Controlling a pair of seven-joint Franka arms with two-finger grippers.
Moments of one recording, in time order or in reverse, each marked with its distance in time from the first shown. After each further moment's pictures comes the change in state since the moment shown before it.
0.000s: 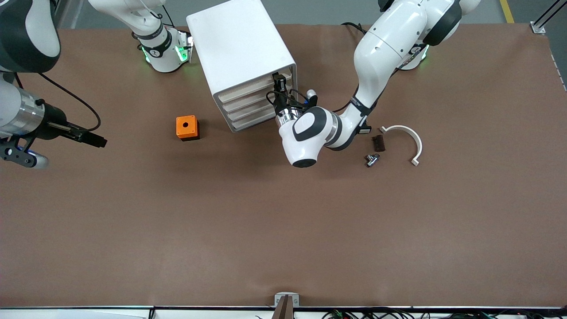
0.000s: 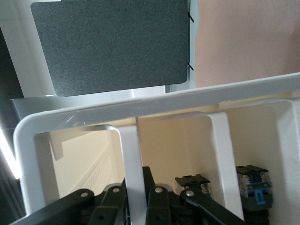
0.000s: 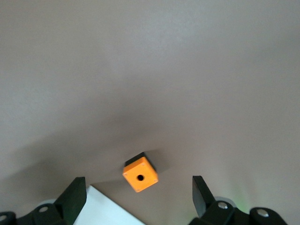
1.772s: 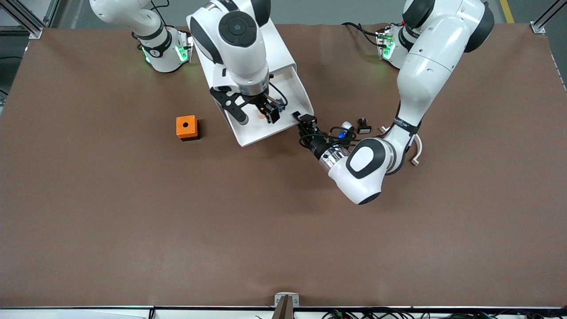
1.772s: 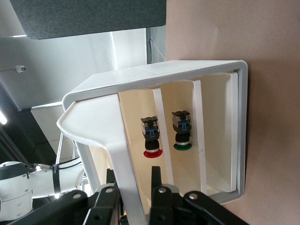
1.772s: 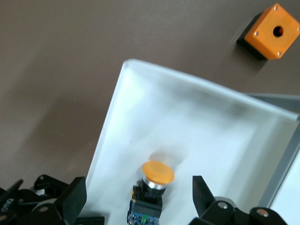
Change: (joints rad) left arm 0.245 0.000 0.002 0.021 -0.007 0.085 0.040; right arm 0.708 0.151 0.010 -0.050 0.041 0.308 1.050
